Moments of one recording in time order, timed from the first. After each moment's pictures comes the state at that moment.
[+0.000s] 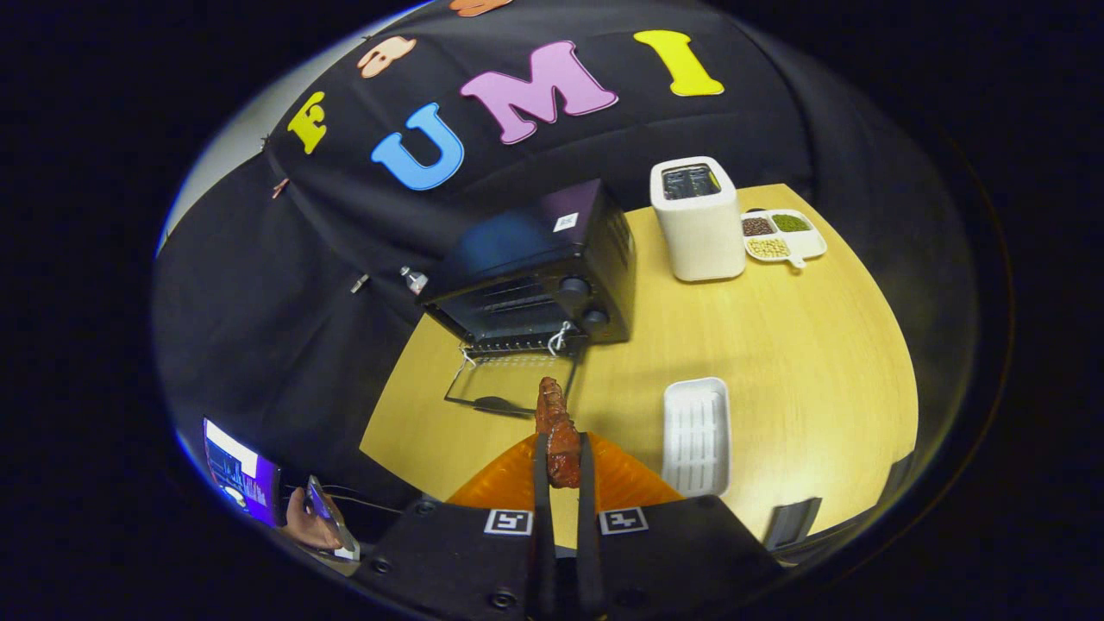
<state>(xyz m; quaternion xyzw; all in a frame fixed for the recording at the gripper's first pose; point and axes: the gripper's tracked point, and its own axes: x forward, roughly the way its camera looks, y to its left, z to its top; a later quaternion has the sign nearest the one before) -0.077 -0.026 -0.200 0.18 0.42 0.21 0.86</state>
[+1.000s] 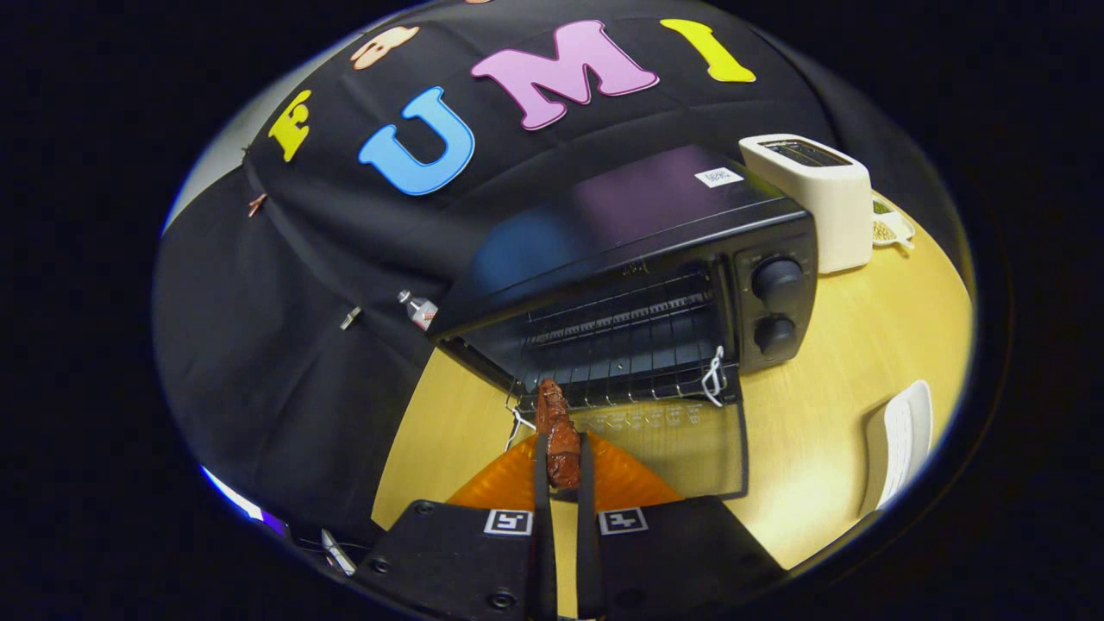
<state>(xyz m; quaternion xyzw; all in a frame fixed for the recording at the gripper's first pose) 0.031 0.173 -0.271 0.24 0.38 0.17 0.87</state>
